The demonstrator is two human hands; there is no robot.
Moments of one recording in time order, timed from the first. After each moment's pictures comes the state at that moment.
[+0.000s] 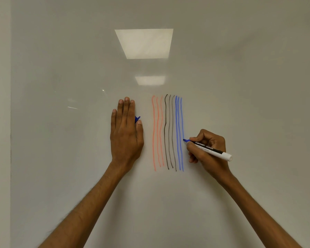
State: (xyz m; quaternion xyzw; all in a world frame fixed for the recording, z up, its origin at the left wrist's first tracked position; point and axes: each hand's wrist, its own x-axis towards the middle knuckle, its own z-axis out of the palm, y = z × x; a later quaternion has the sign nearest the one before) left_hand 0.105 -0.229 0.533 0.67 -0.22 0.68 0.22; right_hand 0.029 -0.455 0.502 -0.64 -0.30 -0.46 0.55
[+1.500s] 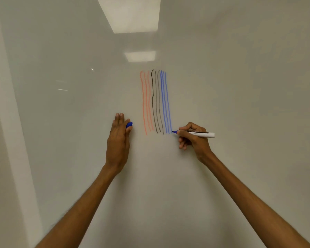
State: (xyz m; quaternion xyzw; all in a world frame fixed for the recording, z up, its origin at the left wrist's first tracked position) left_hand 0.053 -0.207 0.431 0.74 -0.27 0.49 0.37; right_hand -0.006 -0.461 0.442 -0.63 -0.20 -0.31 0.68
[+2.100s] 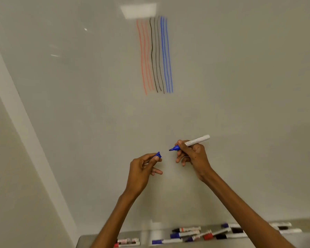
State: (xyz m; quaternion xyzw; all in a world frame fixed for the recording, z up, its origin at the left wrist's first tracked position) left_hand -0.047 -0.237 0.266 0.74 -0.21 0.10 0.64; right_hand -0.058 -0.432 0.289 -0.63 -0.10 -0.18 0.75
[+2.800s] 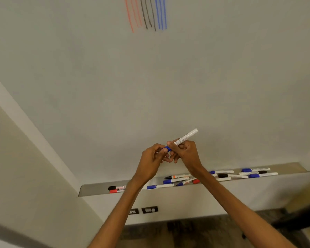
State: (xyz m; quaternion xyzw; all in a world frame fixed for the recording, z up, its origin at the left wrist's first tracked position) left_hand -0.087 -0.260 0.162 0.78 -0.23 -0.01 0.58; right_hand -0.101 -0.417 0.160 -0.70 -0.01 -0.15 0.70
